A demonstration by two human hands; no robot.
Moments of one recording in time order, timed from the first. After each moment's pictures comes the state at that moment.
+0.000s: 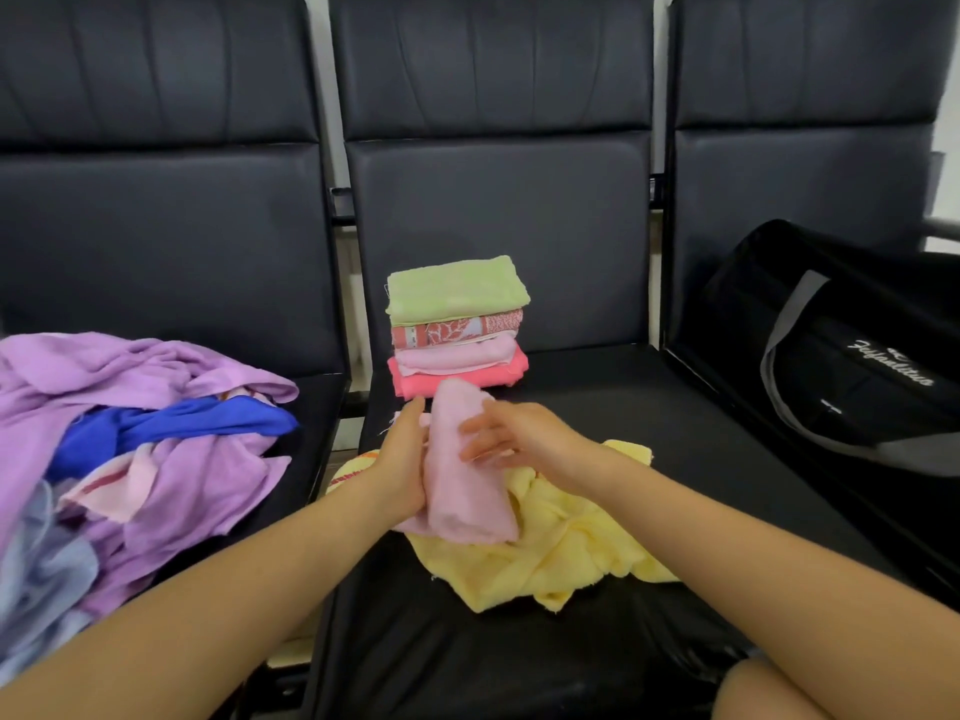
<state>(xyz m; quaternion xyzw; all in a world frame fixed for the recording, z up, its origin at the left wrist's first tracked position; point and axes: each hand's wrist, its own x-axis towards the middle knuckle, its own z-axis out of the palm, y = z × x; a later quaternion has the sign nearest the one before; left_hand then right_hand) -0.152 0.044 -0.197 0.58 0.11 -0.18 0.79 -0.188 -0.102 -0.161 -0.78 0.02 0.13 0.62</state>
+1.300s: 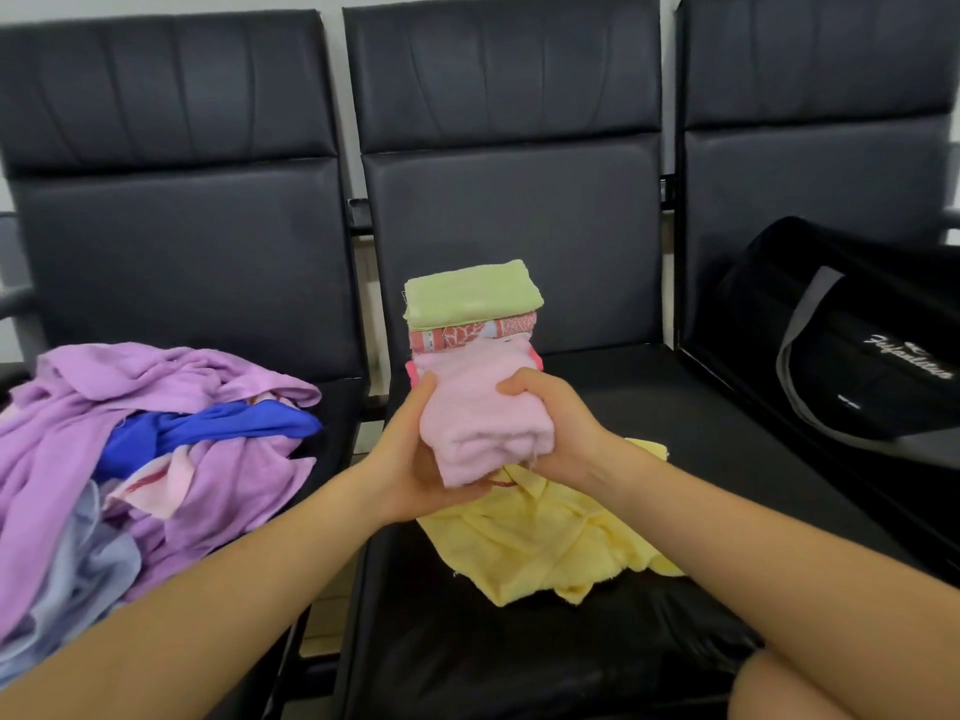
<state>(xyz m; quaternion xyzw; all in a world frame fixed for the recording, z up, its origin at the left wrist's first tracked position) -0.189 0.070 -0.160 0.53 0.07 -0.29 0.79 -0.202 -0.091 -0.144 -0.52 0.03 0.11 0.85</state>
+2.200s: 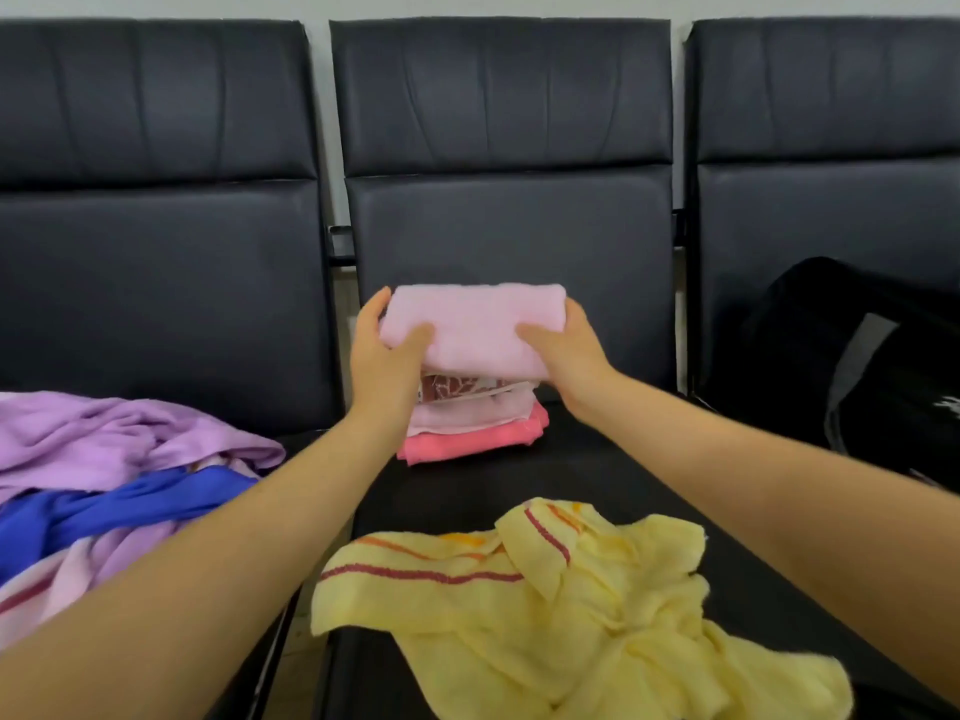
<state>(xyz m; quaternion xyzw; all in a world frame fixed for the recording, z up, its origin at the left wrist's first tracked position) -0.061 0.047 -0.111 0.66 -0.07 0.22 0.71 -0.071 -0.119 -0.102 -0.71 0.02 -0.18 0.69</state>
